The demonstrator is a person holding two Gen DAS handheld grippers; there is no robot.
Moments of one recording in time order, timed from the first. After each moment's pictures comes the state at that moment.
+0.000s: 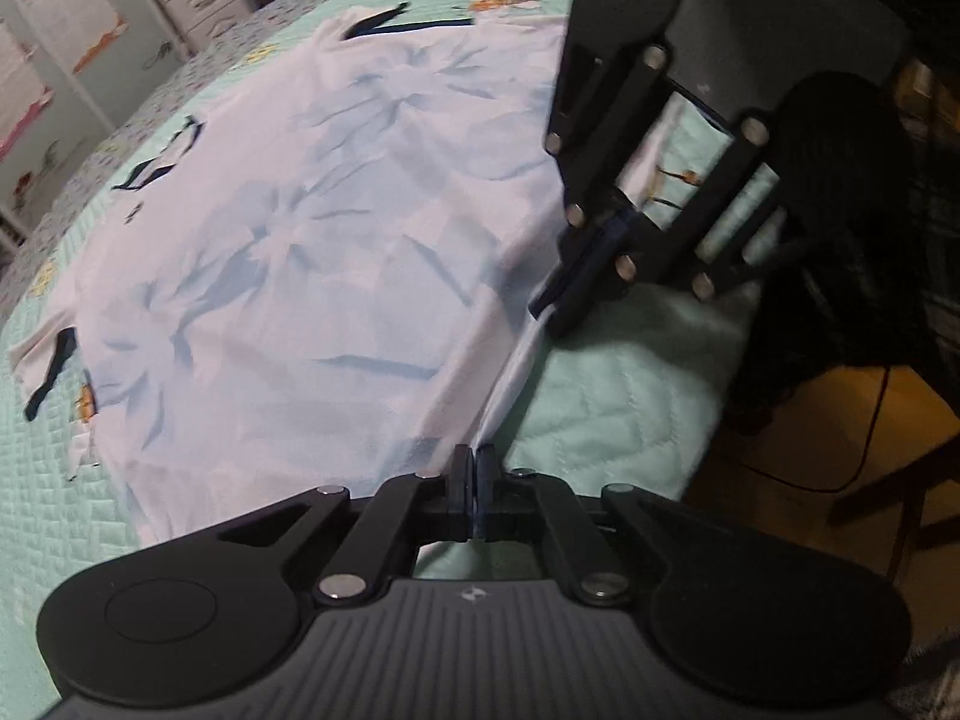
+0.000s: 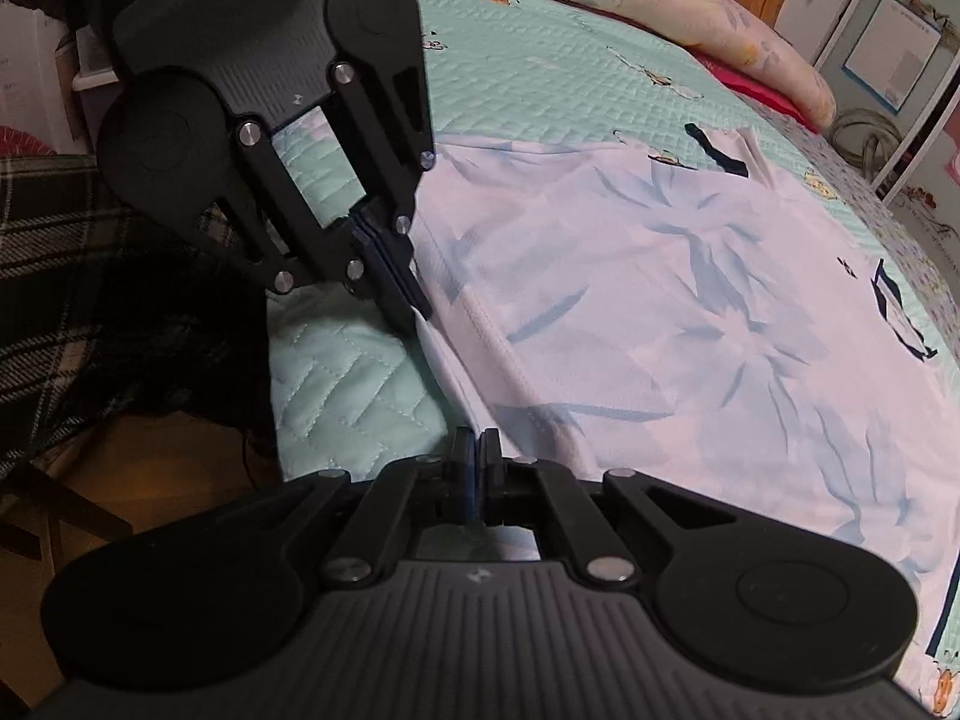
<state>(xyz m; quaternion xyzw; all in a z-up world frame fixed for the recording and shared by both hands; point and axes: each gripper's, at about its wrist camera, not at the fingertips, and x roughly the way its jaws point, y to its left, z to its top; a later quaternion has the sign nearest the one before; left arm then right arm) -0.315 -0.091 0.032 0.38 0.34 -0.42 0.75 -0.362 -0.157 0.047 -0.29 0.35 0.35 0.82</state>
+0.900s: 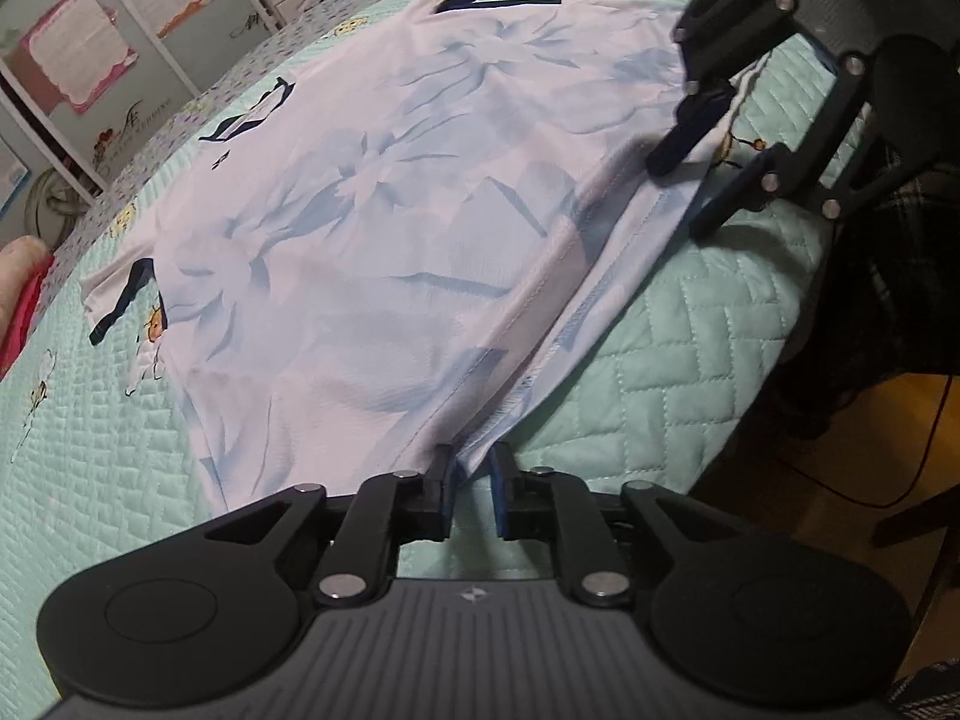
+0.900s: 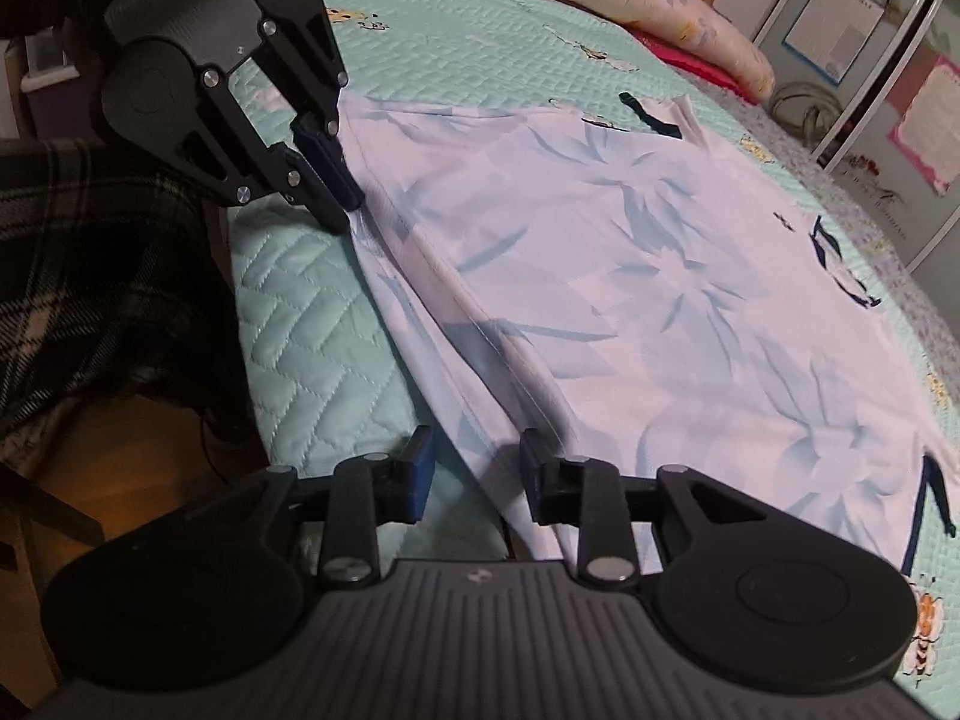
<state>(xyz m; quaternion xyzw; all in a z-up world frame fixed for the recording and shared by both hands) -0.325 -0.062 0.025 0.37 0.33 -0.34 0.80 -0.386 -0.182 0.040 -0.30 0.34 0.29 0.84</state>
